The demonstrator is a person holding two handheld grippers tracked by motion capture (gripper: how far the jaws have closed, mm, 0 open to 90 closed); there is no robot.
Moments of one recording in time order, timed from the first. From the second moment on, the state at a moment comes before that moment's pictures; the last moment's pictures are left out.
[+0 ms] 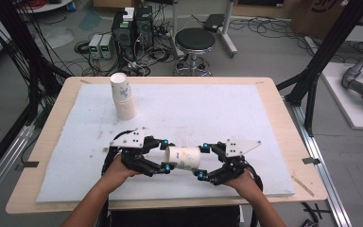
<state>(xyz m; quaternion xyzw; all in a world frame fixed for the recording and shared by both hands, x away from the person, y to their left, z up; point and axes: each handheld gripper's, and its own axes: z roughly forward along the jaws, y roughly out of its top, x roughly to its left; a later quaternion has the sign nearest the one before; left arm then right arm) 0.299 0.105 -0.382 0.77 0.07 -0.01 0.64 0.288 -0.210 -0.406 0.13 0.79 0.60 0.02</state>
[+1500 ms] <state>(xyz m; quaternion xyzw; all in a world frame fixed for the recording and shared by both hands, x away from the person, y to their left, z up) 0.301 0.098 -0.369 0.83 0.09 0.02 0.55 0.297 -0.216 -0.392 0.12 0.82 0.56 0.02</state>
